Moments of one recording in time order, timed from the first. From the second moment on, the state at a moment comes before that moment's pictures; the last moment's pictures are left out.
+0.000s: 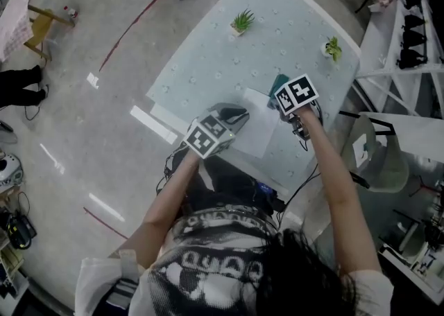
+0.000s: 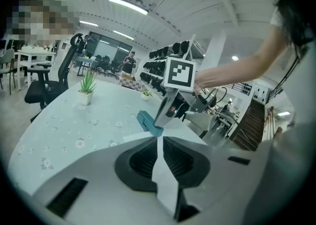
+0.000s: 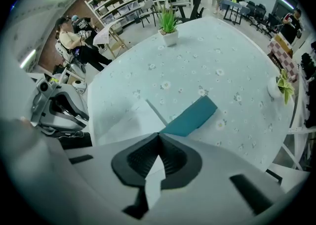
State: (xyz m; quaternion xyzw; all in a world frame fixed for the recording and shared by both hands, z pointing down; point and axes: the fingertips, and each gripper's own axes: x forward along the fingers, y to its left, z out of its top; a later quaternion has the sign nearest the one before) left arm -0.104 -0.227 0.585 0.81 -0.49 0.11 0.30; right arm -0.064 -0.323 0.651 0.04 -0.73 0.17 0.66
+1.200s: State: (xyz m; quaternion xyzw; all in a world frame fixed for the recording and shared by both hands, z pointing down) left arm -0.125 -0.172 0.533 0.84 -0.47 0.16 0.24; right arm -0.052 -0.311 0.619 0.17 -0.81 0.33 0.46
